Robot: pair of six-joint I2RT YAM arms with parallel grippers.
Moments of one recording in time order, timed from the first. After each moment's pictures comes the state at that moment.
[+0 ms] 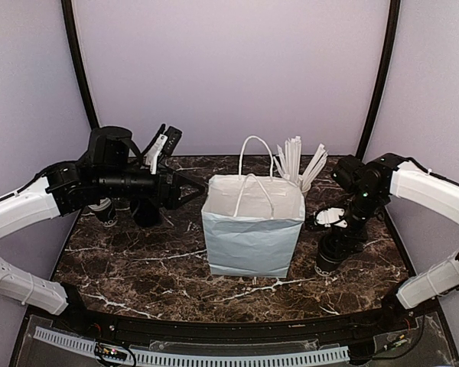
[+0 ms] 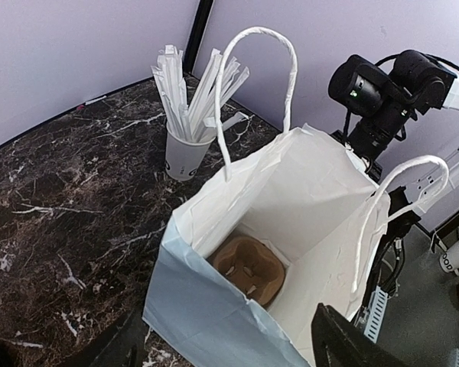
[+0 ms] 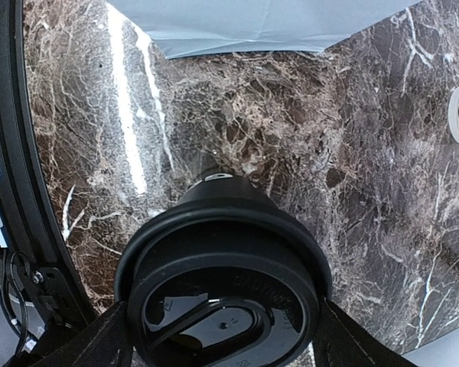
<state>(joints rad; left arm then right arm) -0.81 1.17 1.09 -0.33 0.25 -0.24 0.53 1.33 1.09 -1.23 -0.12 -0.92</state>
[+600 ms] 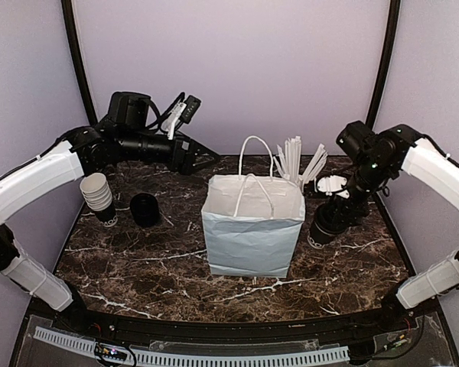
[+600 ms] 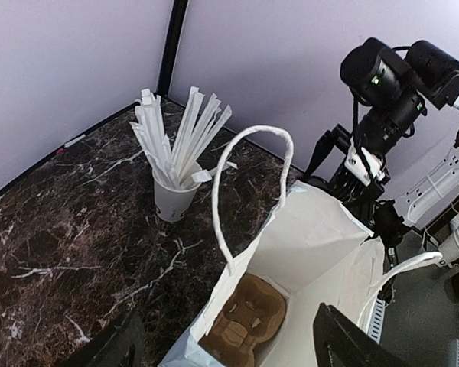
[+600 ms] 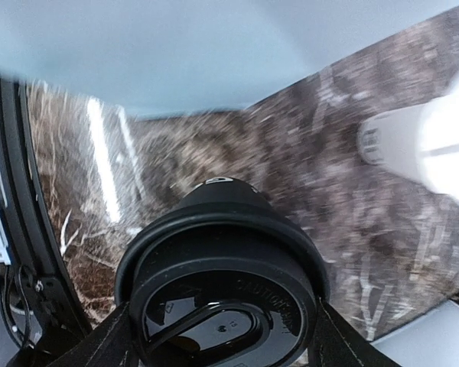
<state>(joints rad) -0.71 1.40 1.39 -0.39 0.42 -0.13 0.55 1.34 1.30 -1.31 -0.13 -0.90</state>
